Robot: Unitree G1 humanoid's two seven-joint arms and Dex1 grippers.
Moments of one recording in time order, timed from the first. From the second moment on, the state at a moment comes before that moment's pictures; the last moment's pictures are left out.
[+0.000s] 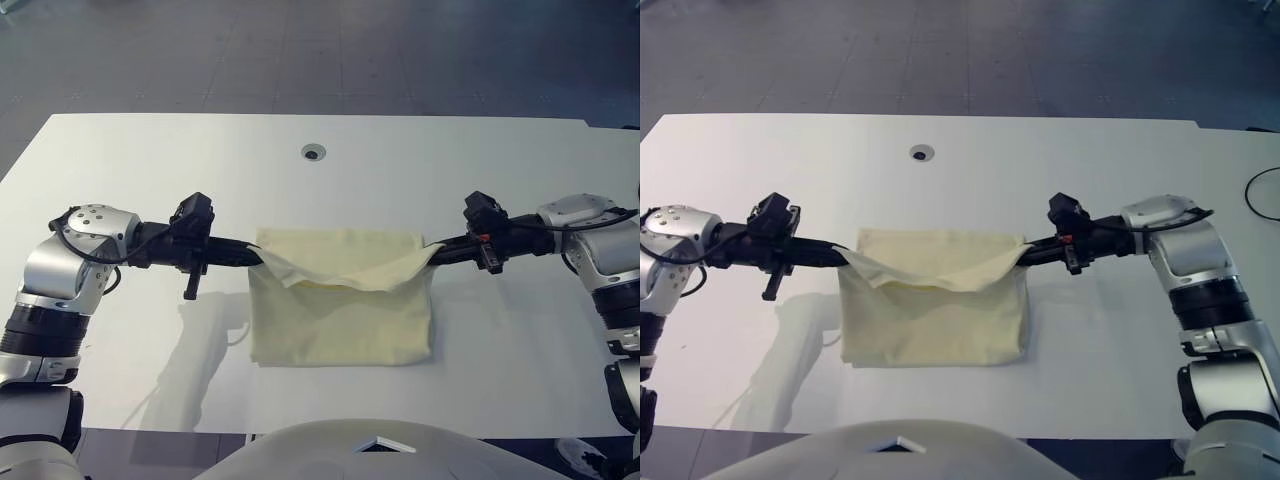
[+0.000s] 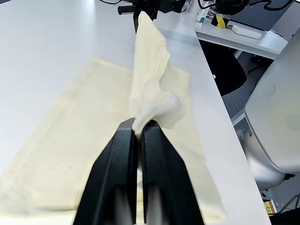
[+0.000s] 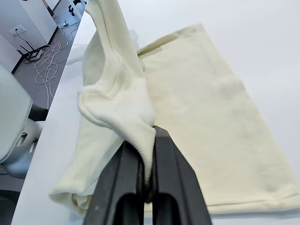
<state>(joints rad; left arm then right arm) -0.34 0.88 -0.11 0.03 -0.62 0.45 -1.45 -0.51 -0.85 0.23 0.22 0.45 0.50 1.53</state>
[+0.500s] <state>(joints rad) -0.50 0.69 -0.17 0.37 -0.40 0.32 -1.43 -0.61 -0.71 0.23 0.51 0.30 0.37 1.46</state>
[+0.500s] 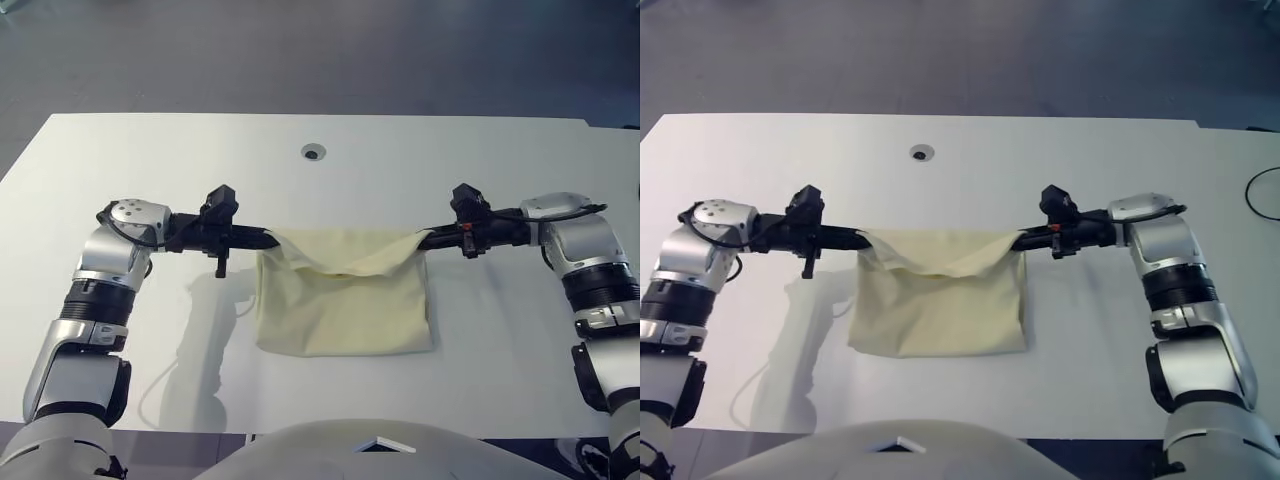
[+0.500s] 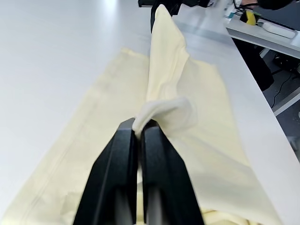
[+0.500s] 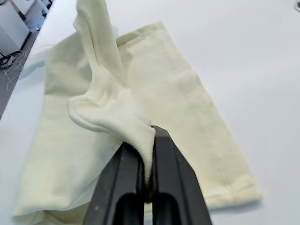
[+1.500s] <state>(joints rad) -0.60 0.51 0.06 0.61 -0.32 0.19 -1.11 -0.71 -0.56 -0.04 0.79 0.30 0.55 1.23</state>
